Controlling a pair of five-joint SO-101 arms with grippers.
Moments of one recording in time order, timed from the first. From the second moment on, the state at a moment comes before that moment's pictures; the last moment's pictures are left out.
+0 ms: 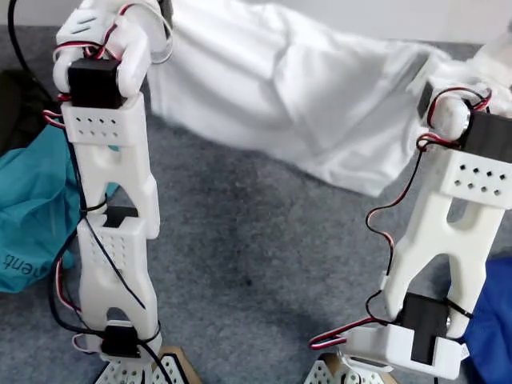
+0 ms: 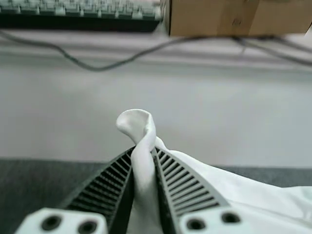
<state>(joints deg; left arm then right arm) -2.9 37.7 -93.4 79.4 6.4 9.8 -6.5 -30.5 78.5 -14.3</state>
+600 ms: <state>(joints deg) -0.2 13.5 -93.6 100.2 6.3 5.4 -14.9 -53.8 100.4 -5.0</state>
